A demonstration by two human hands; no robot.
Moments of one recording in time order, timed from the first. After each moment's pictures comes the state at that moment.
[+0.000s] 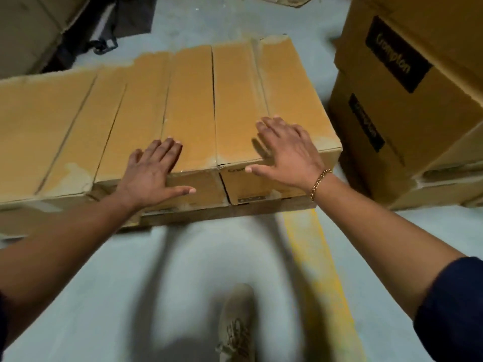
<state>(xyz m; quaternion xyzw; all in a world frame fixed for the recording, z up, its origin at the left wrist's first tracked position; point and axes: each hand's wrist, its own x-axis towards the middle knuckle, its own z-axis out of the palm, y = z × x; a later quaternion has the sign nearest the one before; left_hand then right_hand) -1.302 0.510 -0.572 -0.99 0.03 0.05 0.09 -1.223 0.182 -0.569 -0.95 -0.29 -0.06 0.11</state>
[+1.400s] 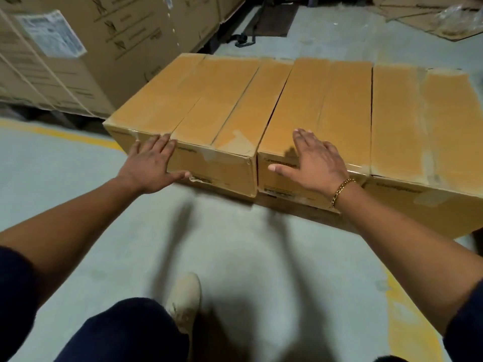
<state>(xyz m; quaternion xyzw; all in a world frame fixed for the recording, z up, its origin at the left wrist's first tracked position) -1.534 0.746 -0.506 -0.97 -0.21 0.05 0.09 -1.332 0.428 -0.511 -0.92 -0.38 0.02 0.08</state>
